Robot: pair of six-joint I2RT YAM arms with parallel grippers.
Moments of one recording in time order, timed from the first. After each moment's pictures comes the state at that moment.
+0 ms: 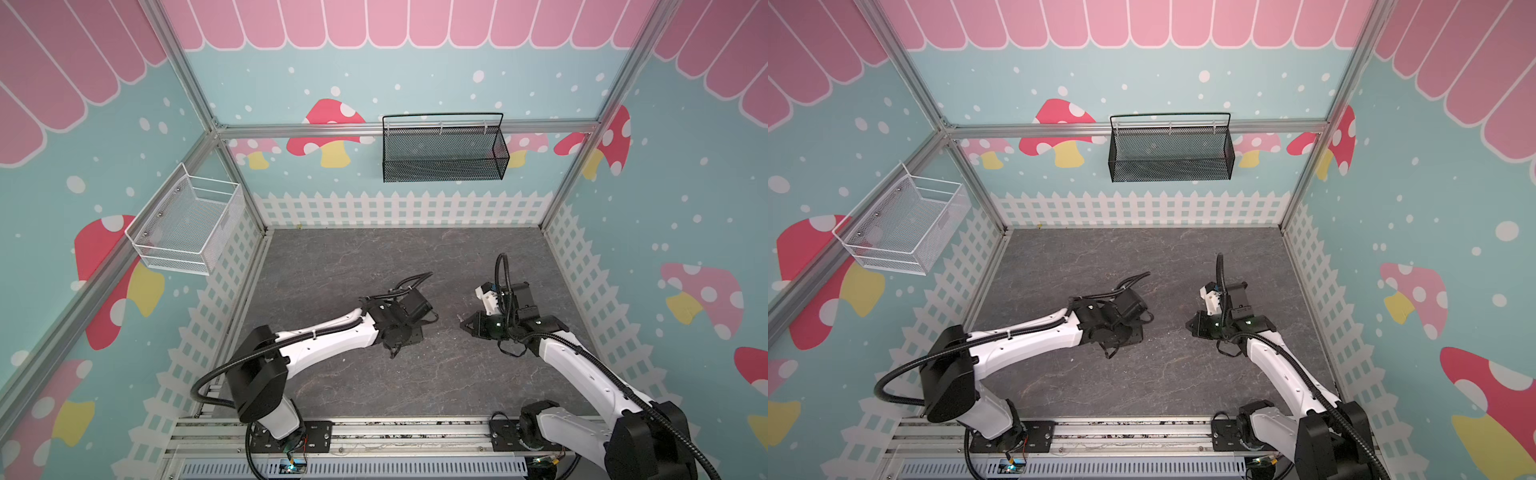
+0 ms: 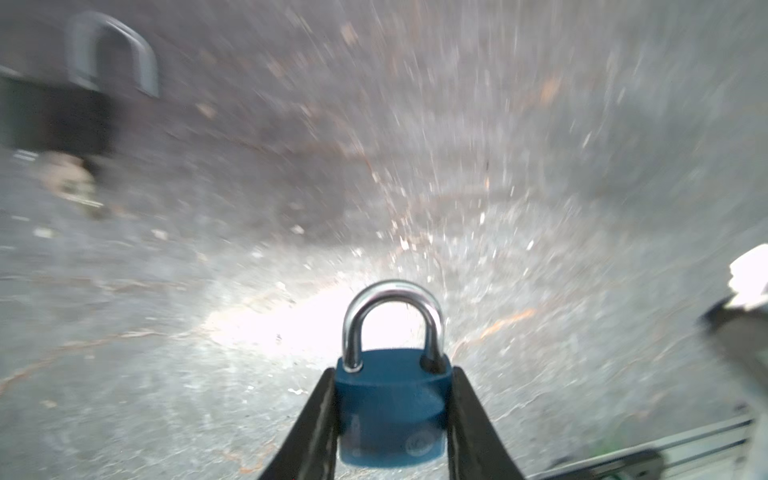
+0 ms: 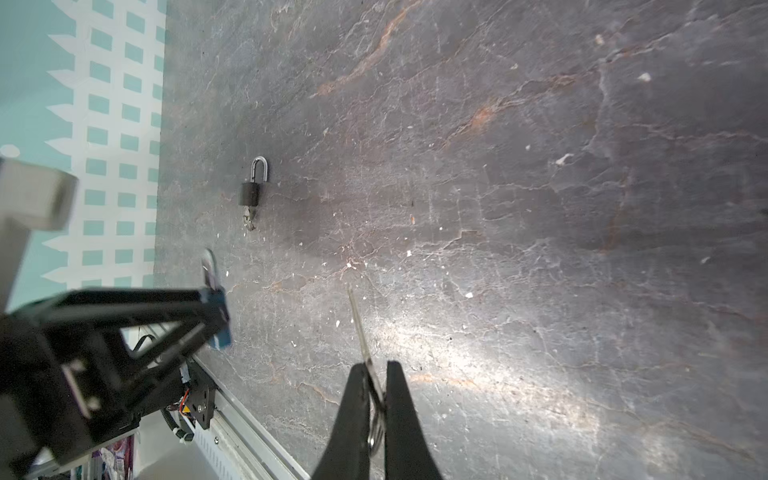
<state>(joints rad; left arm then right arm) -0.91 1.58 1.20 -0.73 -0.11 -1.13 0.29 1.11 0.69 -0.51 -0.47 0.43</state>
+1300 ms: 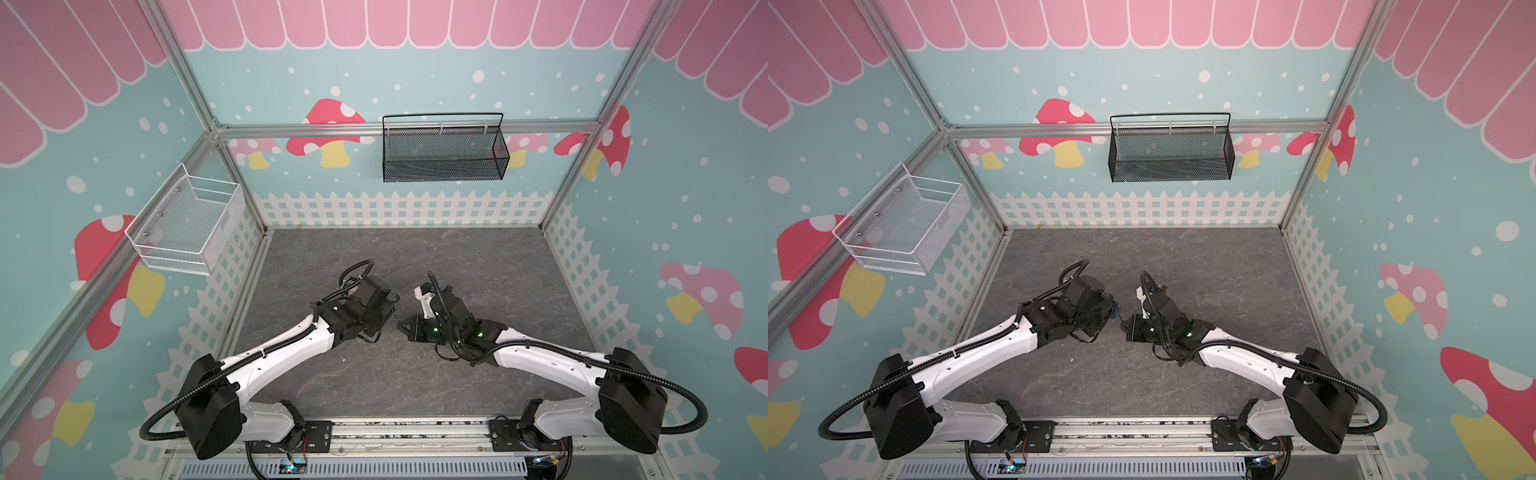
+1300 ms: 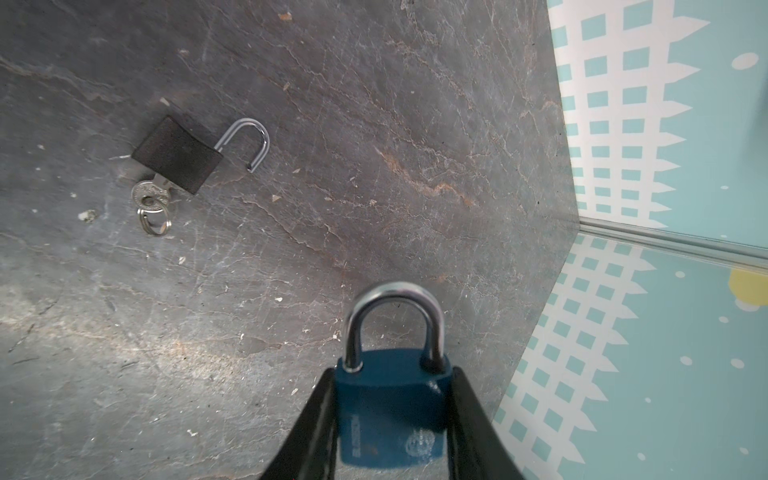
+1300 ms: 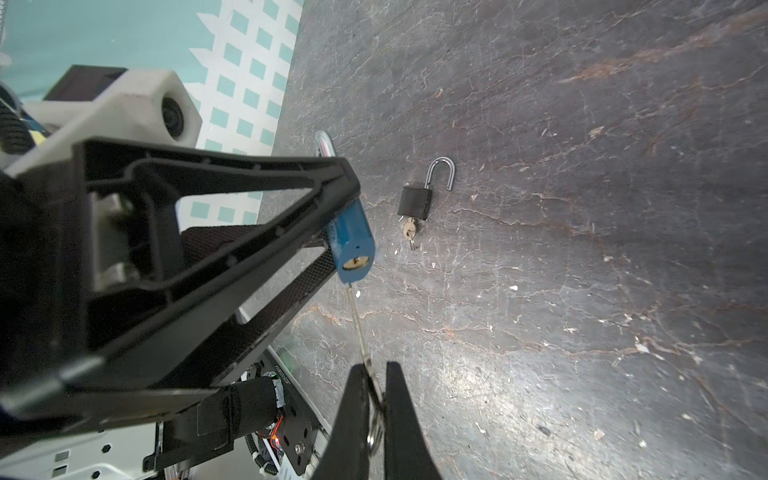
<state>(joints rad) -0.75 1.34 1.00 -0.50 -0.14 -1.56 0.88 1.35 0.81 -0.06 -0.18 0.88</state>
